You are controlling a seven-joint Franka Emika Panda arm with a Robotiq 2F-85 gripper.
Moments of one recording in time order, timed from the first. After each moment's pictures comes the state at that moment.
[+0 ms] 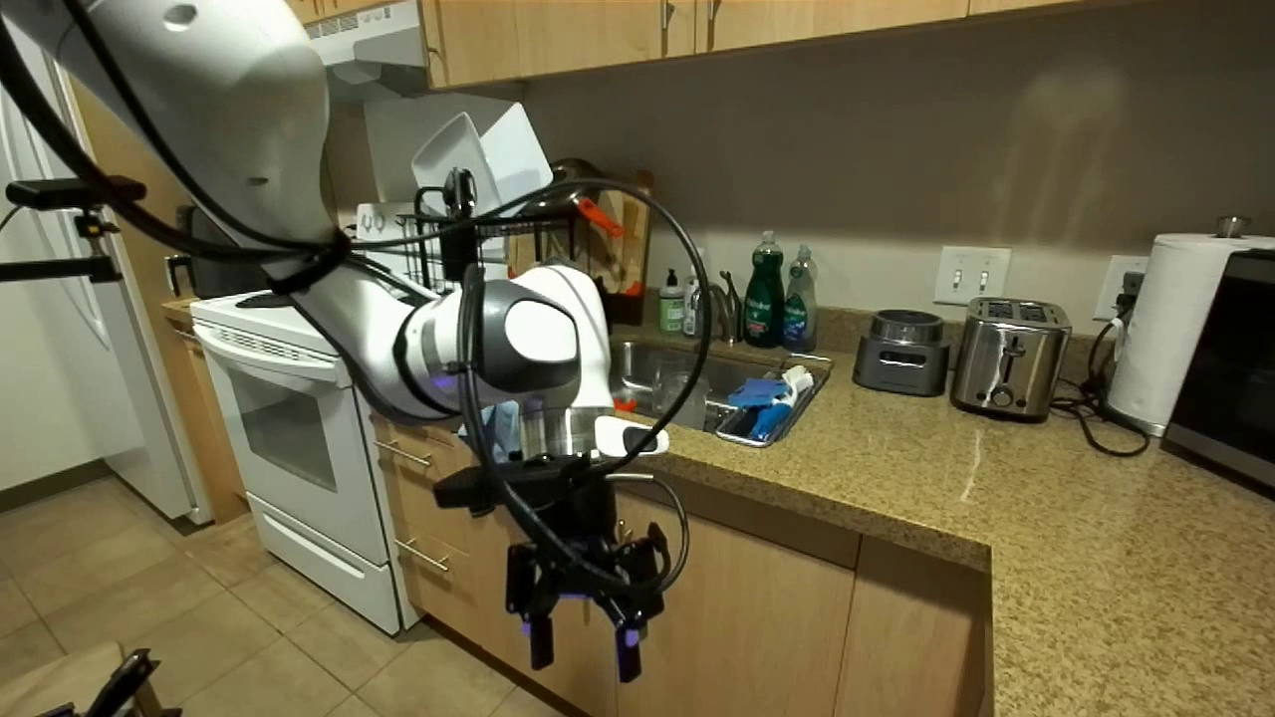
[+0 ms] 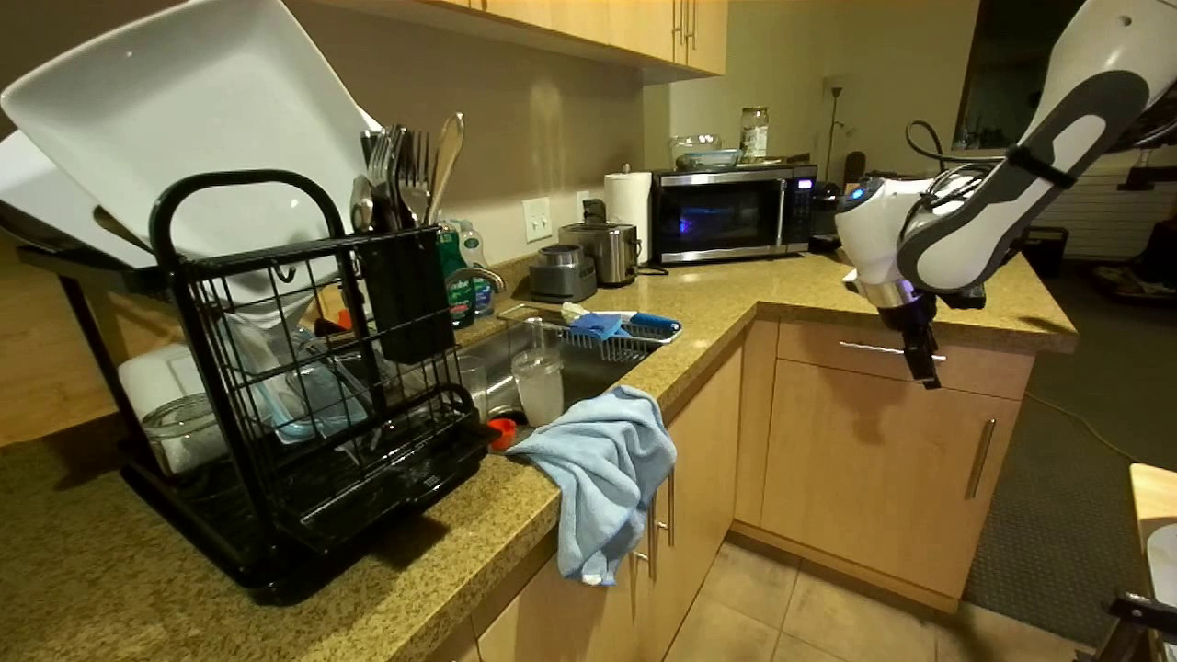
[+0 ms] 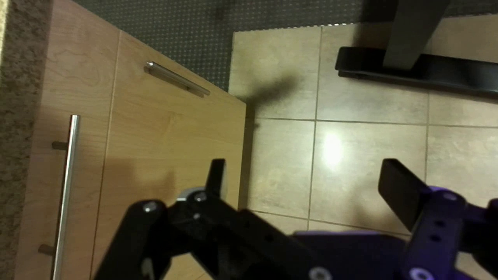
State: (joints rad) arm -0.12 0.20 -0.22 -2.33 -0.62 2.22 -0.03
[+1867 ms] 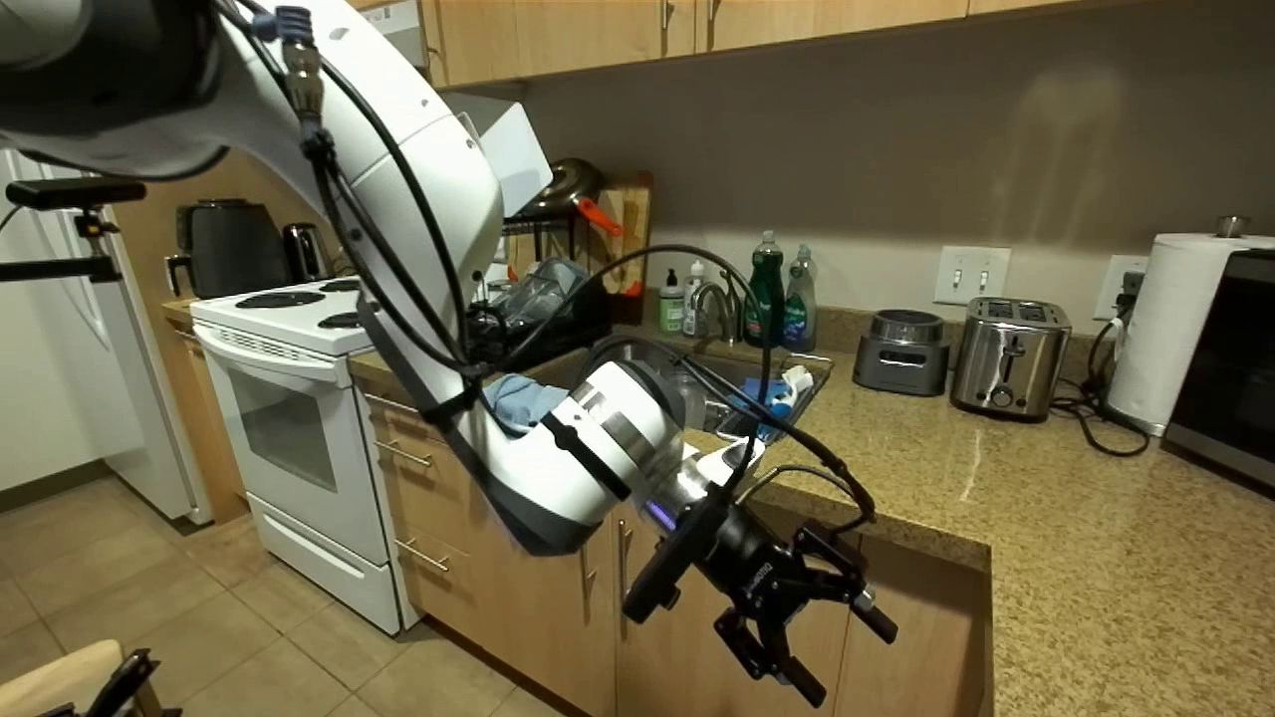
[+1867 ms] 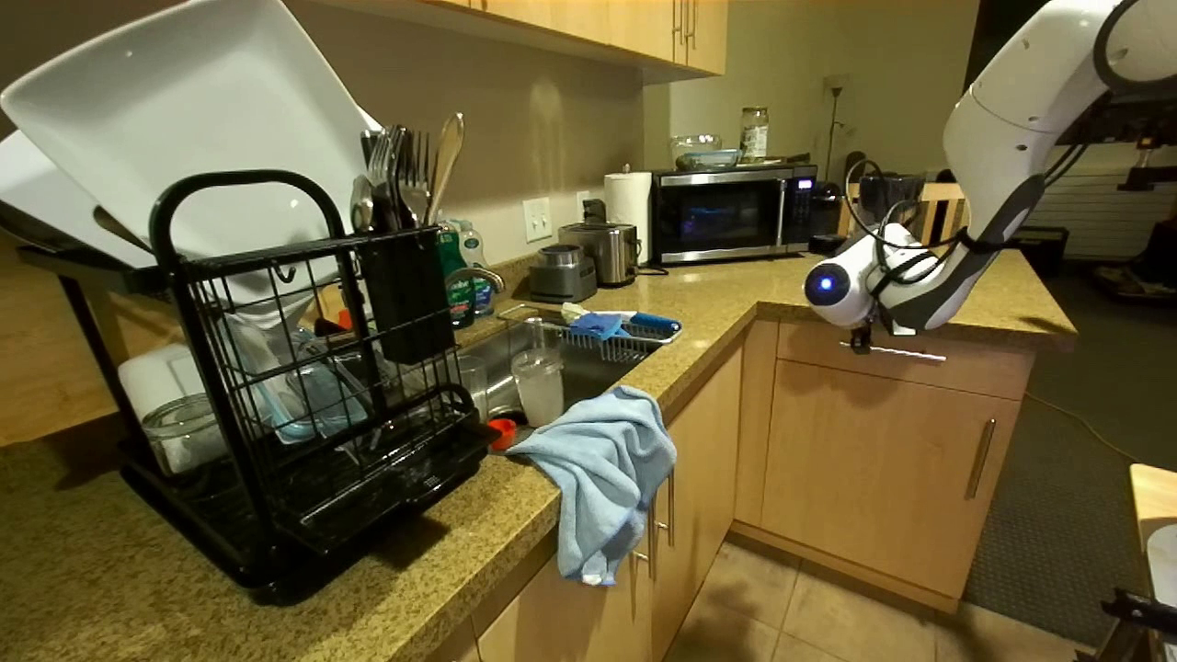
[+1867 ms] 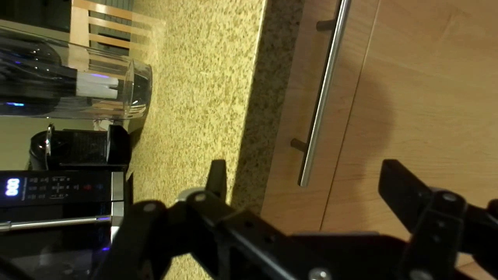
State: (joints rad) arm -0.17 0.60 -0.26 -1.95 -1.52 2.28 0.65
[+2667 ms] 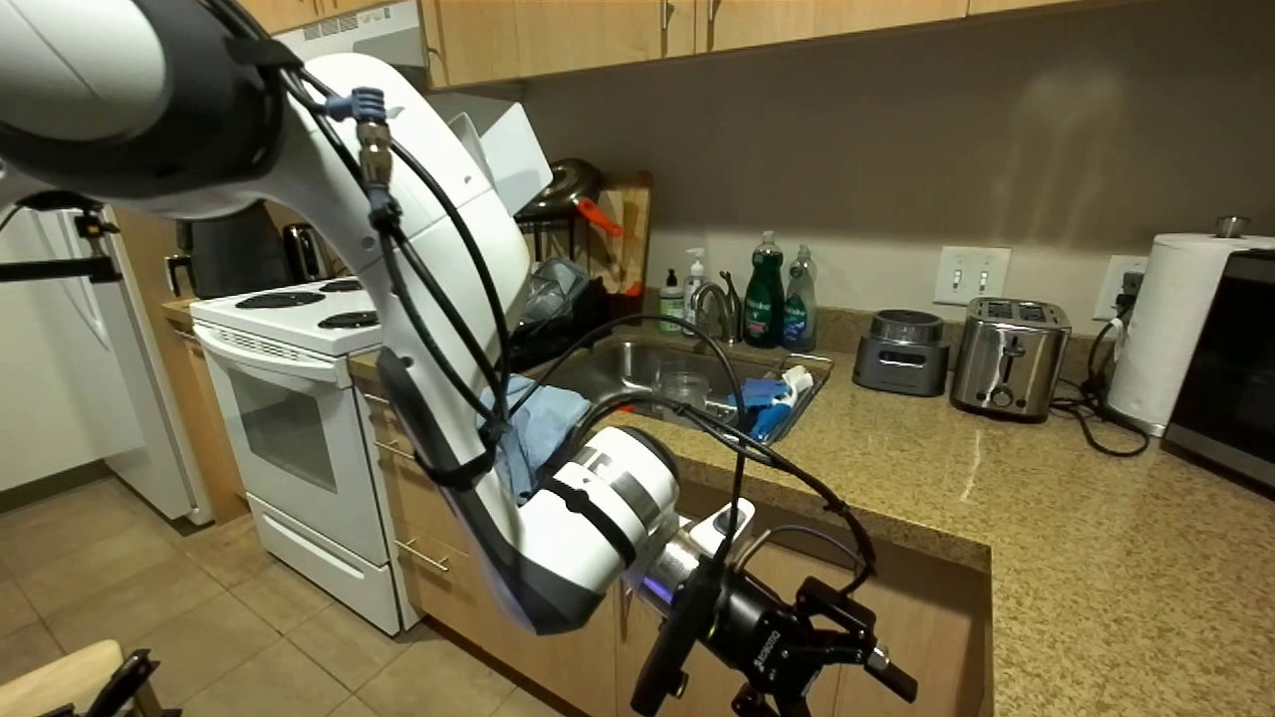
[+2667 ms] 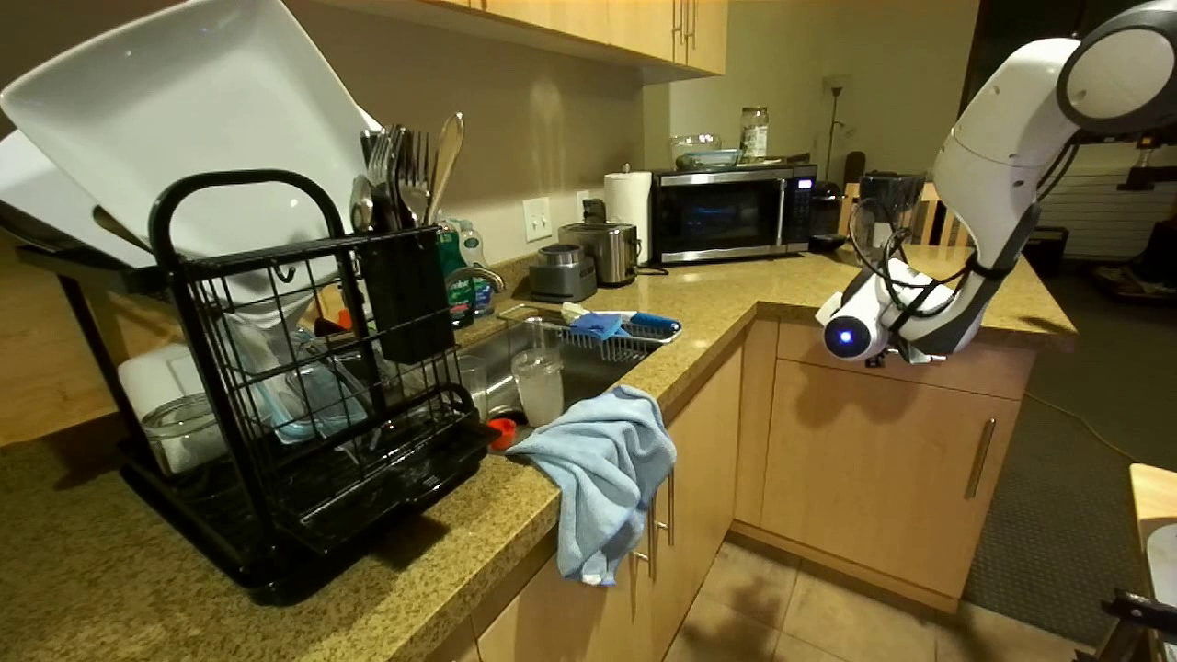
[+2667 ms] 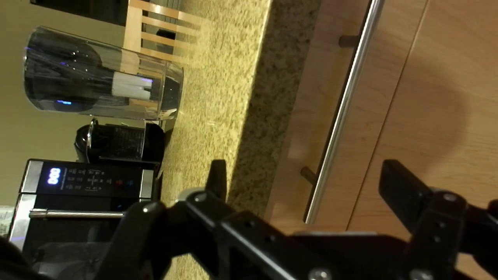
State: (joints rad) arm -0.23 0.71 -0.22 -1.95 -1.79 2.16 0.88
